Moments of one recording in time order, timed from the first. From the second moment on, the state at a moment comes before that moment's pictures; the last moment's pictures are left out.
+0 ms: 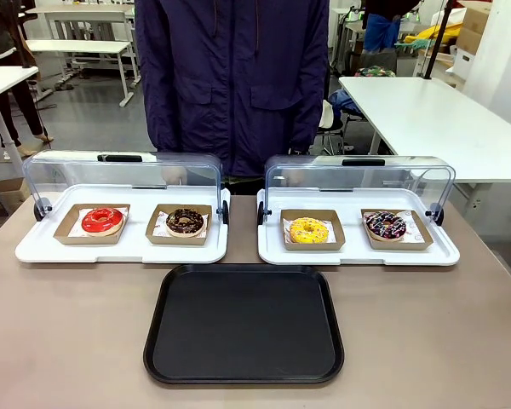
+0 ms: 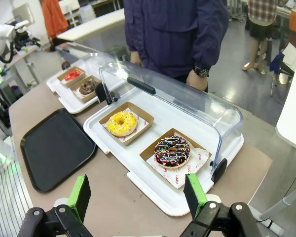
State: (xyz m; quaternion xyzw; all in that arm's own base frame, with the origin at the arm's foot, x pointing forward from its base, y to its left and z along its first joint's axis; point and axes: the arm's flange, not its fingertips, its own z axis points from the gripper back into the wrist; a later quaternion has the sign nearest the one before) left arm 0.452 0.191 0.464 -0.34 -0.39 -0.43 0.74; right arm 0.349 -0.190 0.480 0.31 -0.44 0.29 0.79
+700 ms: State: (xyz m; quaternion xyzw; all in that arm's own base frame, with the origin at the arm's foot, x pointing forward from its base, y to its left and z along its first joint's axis) left arm 0.452 0.191 0.464 -0.34 -0.39 -0.43 0.74; right arm 0.349 -0.190 0.480 0.31 -0.44 0.29 0.79
